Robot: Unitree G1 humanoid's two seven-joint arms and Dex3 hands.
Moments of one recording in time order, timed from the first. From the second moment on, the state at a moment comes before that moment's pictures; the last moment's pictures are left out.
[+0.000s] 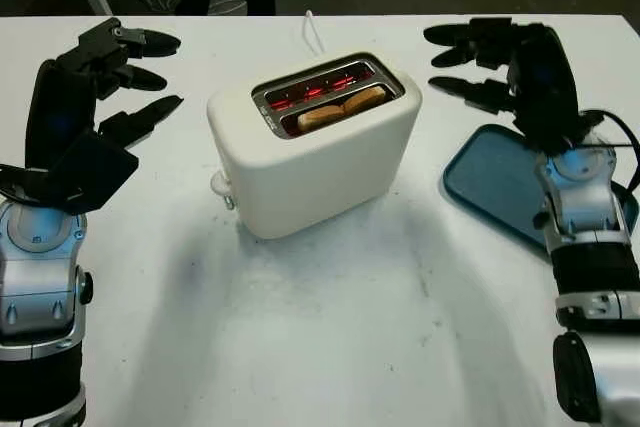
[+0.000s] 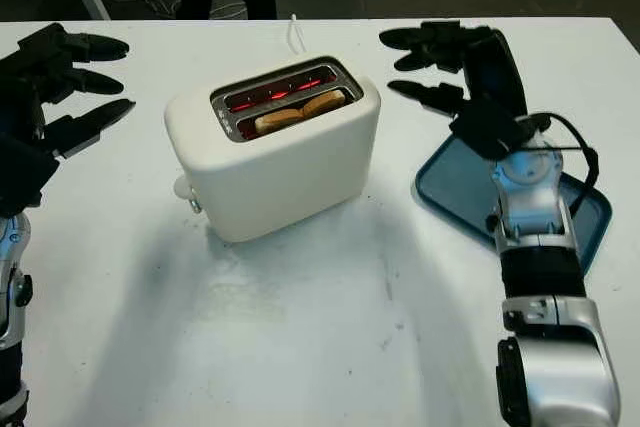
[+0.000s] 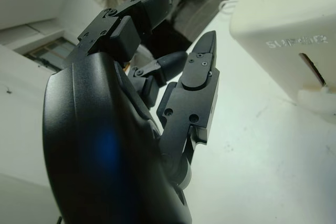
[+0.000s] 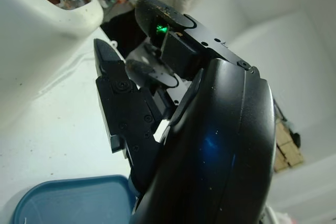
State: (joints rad) left arm -0.26 0.40 0.21 -0.39 0.13 0.19 -0.13; right arm -0.60 -0.43 -0.10 0.37 -0.05 -0.33 0.24
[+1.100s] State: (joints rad) left arm -0.23 0.37 0.21 -0.41 0.13 0.19 -0.12; right arm -0.60 -0.42 -0.11 0.38 -0.06 -0.29 0.23
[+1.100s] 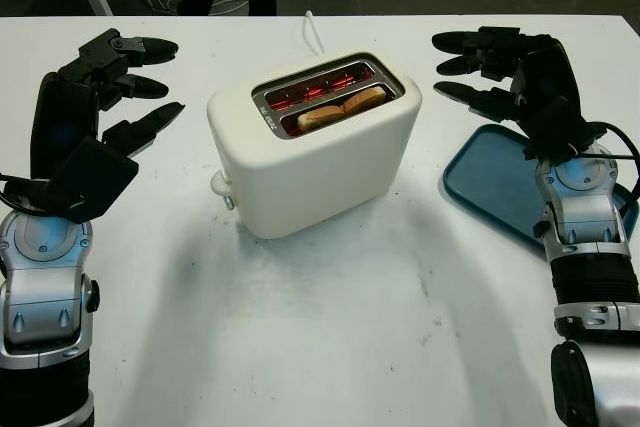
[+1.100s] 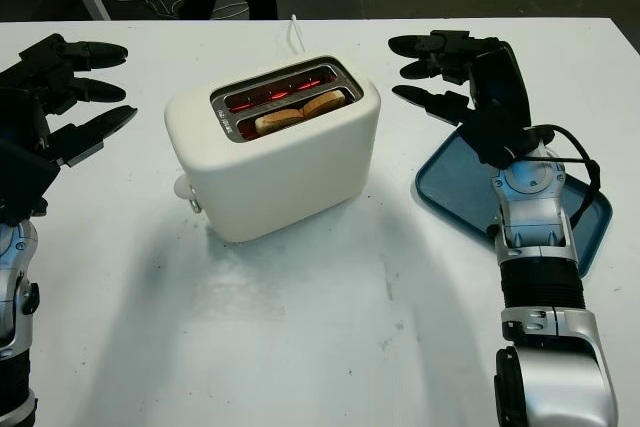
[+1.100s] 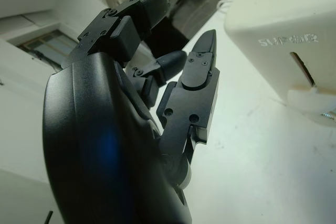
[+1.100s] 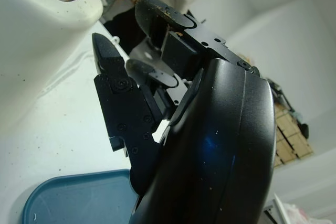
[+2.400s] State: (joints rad) left arm -0.23 0.36 0.21 -0.43 0.12 0.21 -0.11; right arm -0.60 -0.42 -0.10 0.35 -0.05 -0.26 0.23
